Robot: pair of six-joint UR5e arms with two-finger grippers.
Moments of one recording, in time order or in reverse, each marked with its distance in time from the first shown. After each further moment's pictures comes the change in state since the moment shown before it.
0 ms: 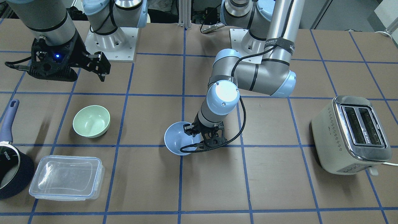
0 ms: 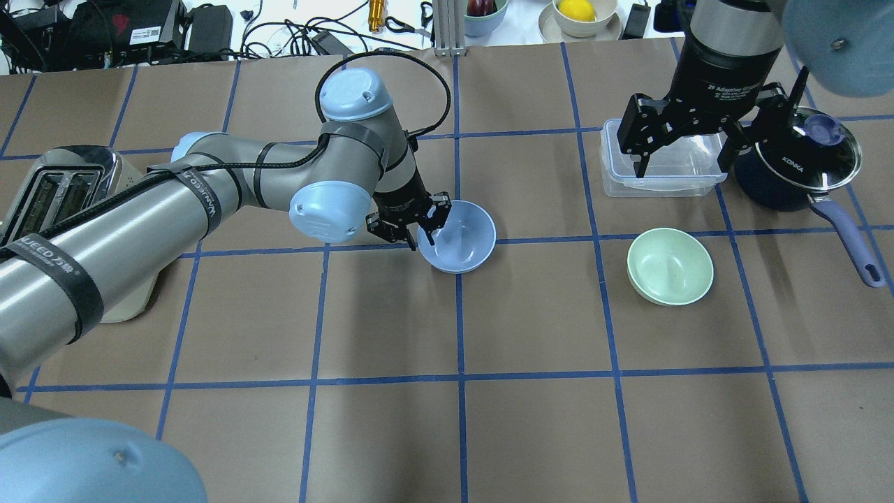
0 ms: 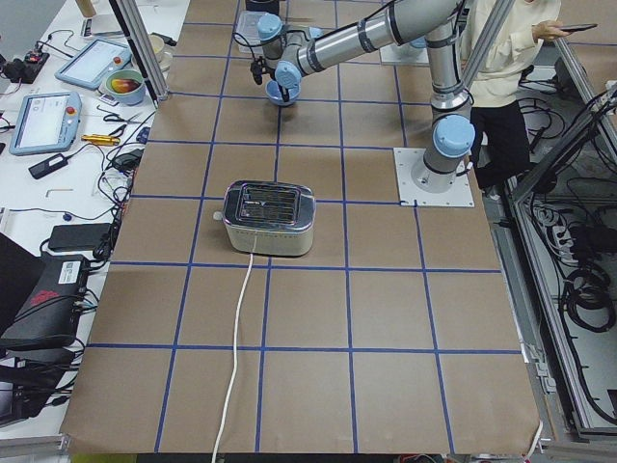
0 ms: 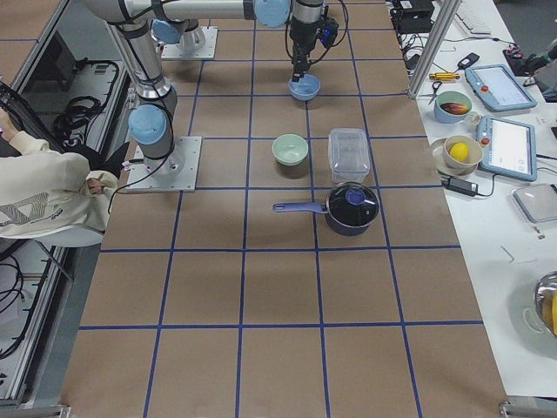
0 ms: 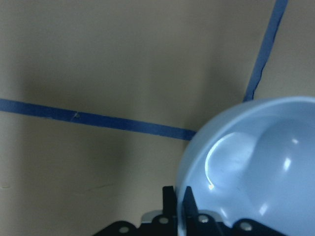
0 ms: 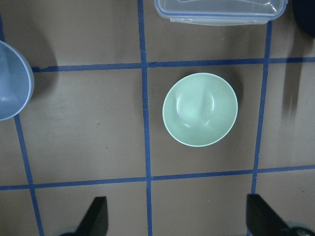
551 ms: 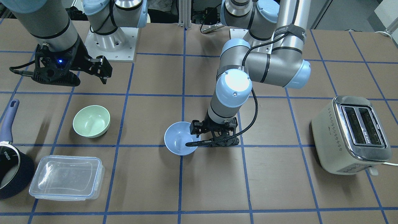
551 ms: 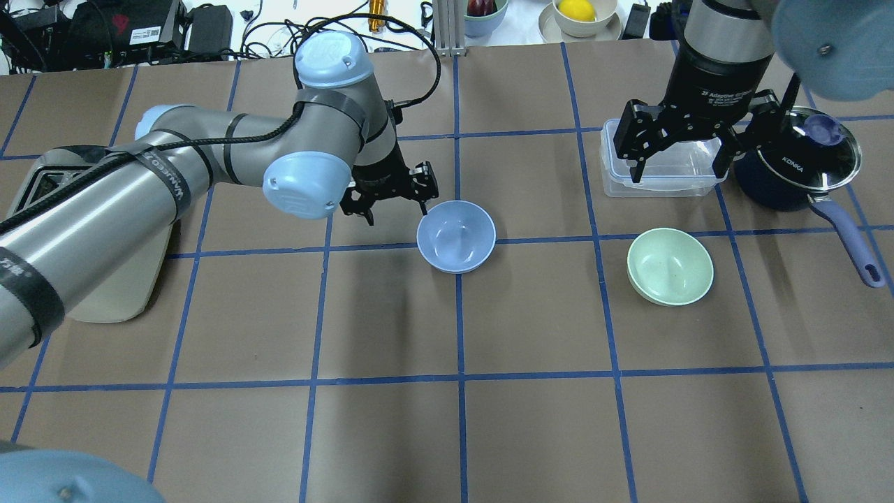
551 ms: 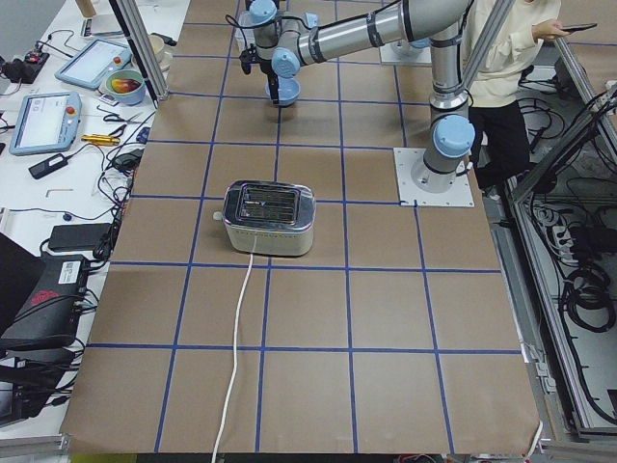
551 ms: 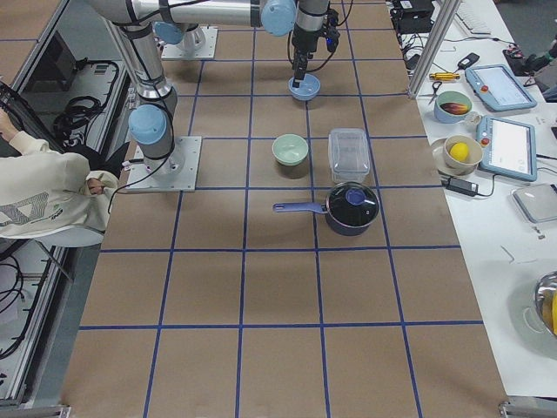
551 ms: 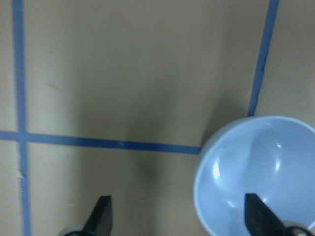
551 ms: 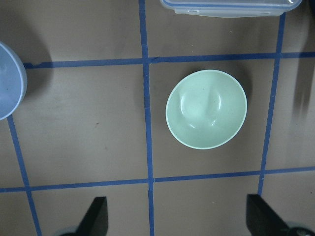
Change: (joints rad) left arm 0.087 0.082 0.070 -0.131 0.120 0.225; right arm 0.001 0.054 0.022 -0.029 0.004 0.003
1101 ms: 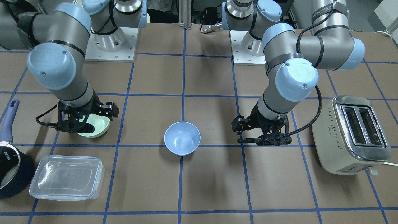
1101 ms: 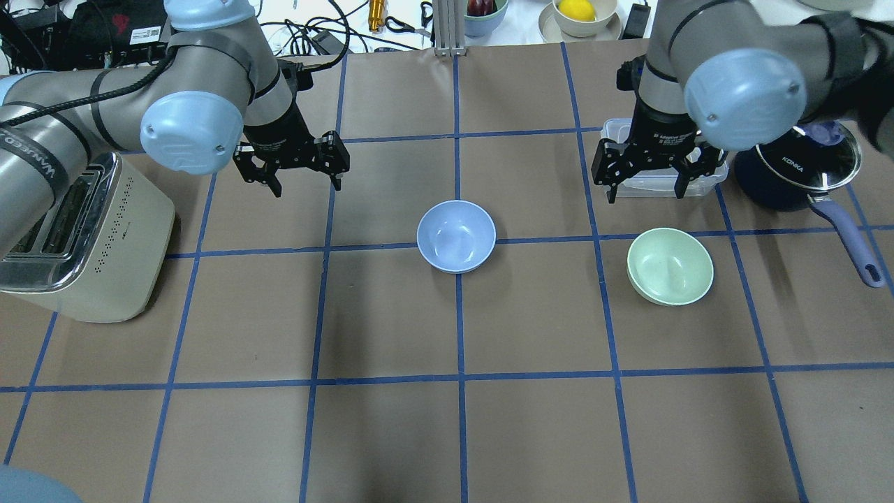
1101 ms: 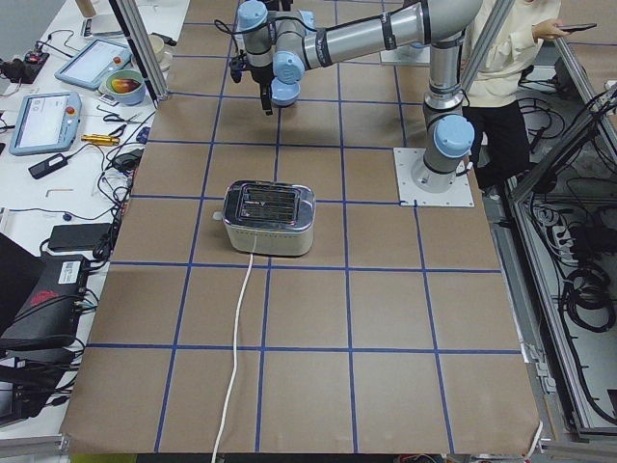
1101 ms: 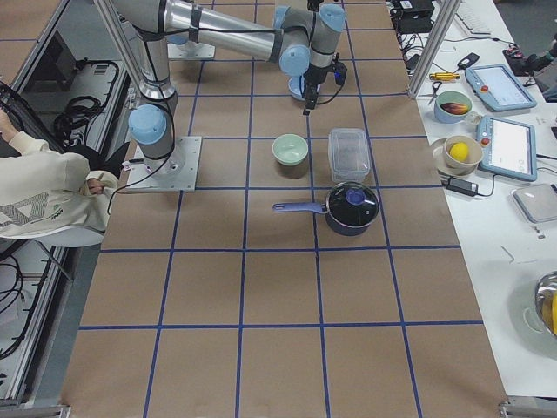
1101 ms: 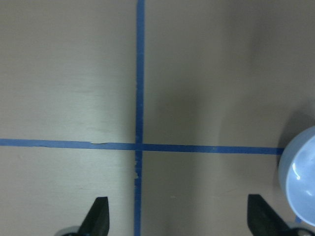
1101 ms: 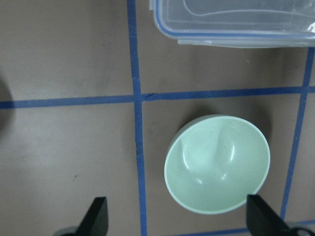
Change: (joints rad) left arm 0.142 0.068 0.011 -0.100 0.035 0.148; right arm -0.008 0.137 0.165 -0.325 -0.035 0.001
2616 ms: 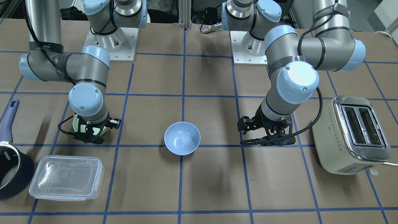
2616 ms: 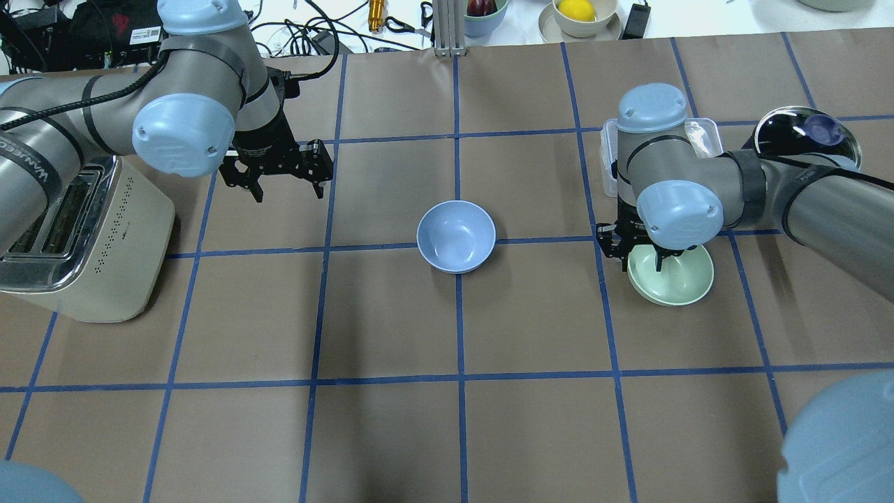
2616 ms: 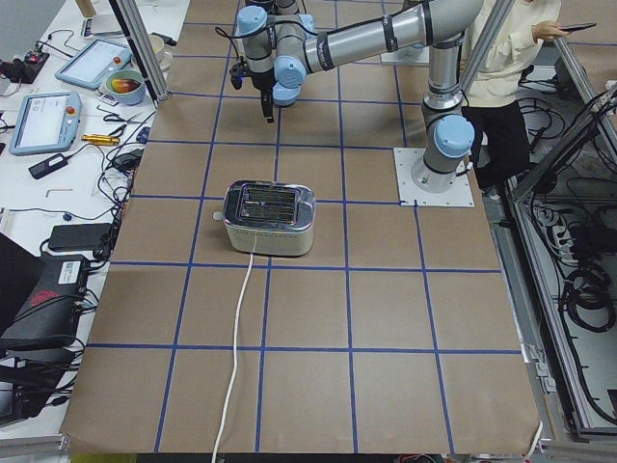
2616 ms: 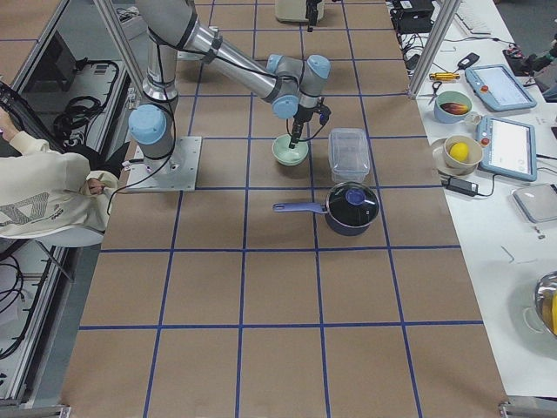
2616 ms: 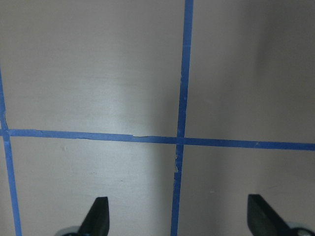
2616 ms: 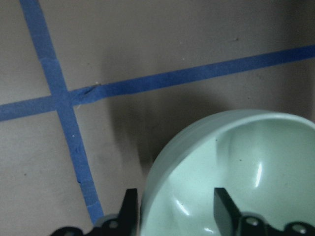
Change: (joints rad) left arm 0.007 -0.002 -0.013 -0.006 0.053 0.008; right arm -0.004 0.106 0.209 -0.225 -0.118 0.144
